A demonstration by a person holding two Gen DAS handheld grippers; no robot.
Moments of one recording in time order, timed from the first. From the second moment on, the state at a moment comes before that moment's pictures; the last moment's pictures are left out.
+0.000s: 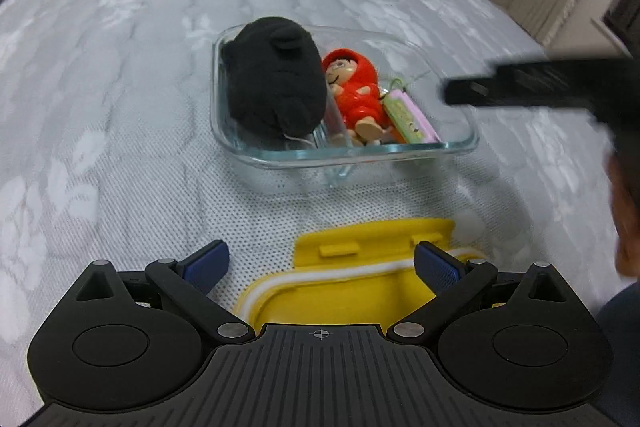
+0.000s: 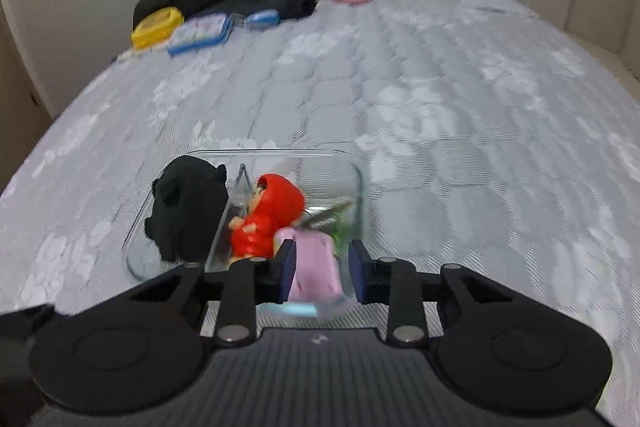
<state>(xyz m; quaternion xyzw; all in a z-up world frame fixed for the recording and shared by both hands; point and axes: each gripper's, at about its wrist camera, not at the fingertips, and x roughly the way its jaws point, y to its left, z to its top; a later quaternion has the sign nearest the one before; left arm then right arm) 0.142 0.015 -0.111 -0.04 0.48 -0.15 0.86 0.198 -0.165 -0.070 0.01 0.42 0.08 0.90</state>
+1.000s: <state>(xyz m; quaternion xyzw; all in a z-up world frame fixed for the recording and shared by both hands) 0.153 0.030 -0.122 -0.10 0.51 -0.14 0.84 0.260 -0.167 -0.071 0.15 0.44 0.00 0.89</state>
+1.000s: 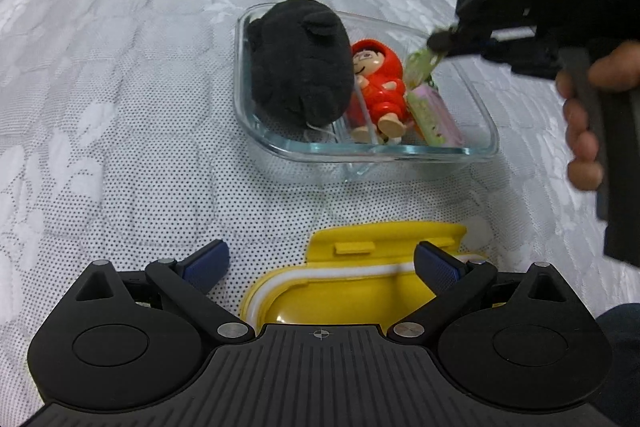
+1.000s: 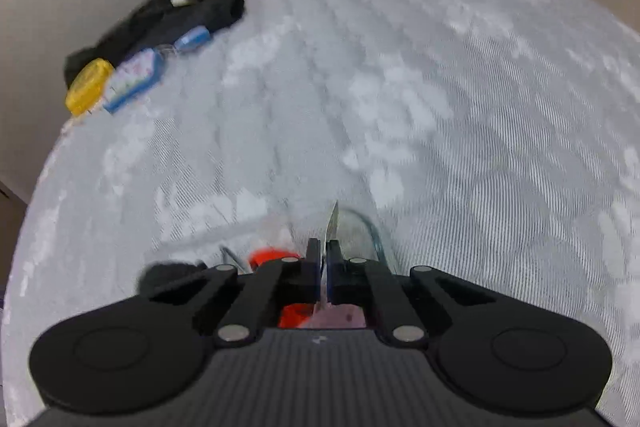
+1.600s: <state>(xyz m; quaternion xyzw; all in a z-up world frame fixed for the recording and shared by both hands) 0.154 0.029 -0.128 -0.08 0.52 -0.13 0.84 0.240 -0.139 -0.063 0.01 0.49 0.06 0.87</state>
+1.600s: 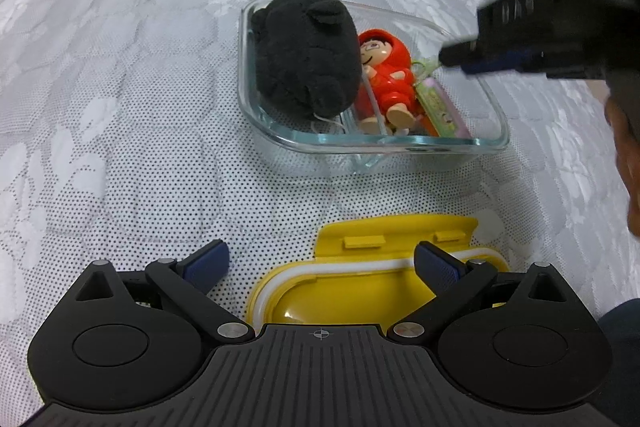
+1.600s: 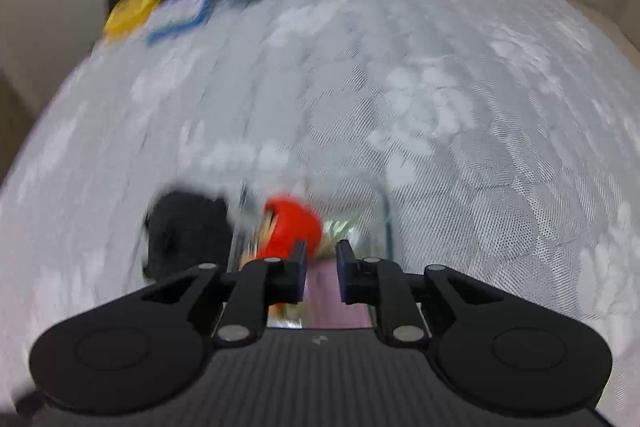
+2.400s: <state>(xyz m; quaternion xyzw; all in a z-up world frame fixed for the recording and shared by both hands) 0.156 0.035 -0.128 -0.09 0.52 -0.14 0.84 0.211 -0.164 -0.040 0.08 0.45 0.04 0.89</state>
